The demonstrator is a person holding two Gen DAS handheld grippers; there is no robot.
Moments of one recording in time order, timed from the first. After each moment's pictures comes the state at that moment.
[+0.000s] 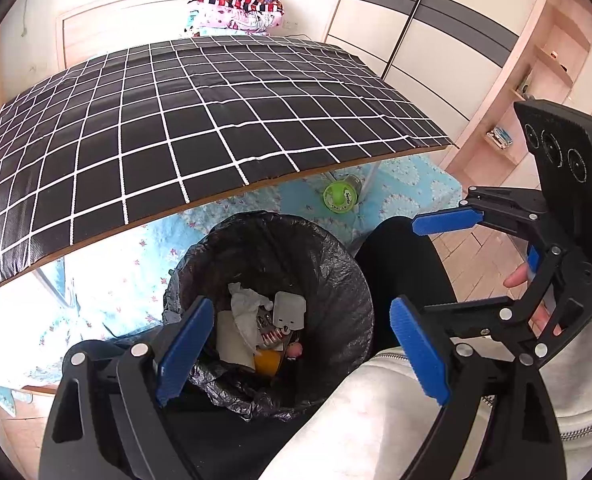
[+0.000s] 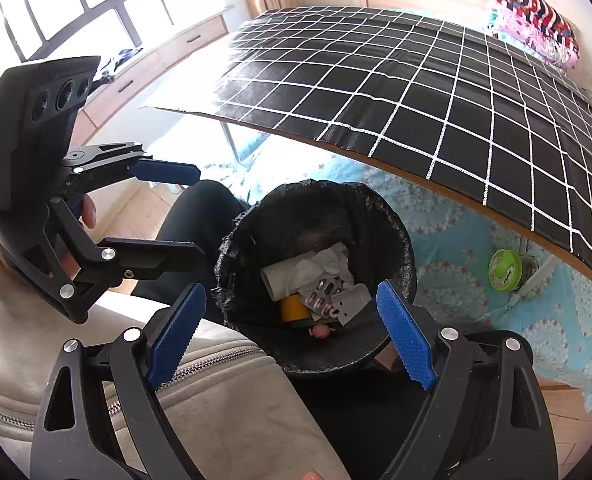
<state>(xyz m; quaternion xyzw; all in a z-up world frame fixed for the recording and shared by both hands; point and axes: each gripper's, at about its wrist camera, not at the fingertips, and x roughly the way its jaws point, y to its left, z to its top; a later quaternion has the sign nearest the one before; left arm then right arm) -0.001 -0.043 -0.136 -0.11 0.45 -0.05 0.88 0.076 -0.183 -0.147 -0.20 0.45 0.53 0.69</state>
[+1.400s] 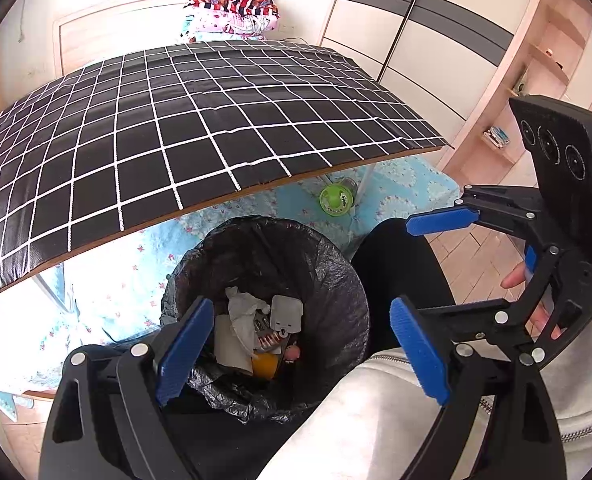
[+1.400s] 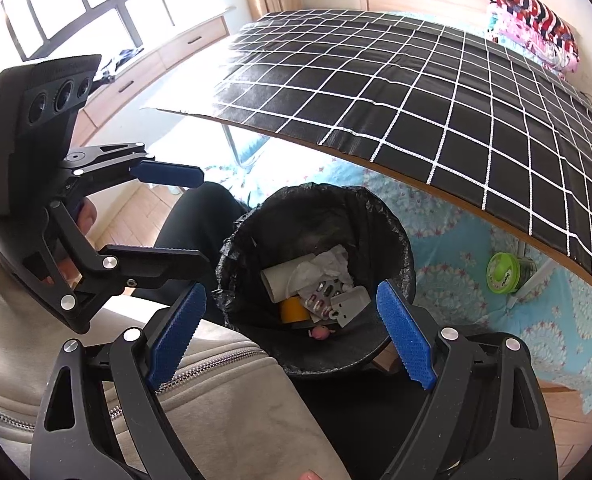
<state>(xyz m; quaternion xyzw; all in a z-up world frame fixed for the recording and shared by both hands) -0.002 -0.048 -0.133 -0.11 0.45 -0.05 0.89 0.074 -0.182 -0.143 -0.20 0.45 0.53 0.69</state>
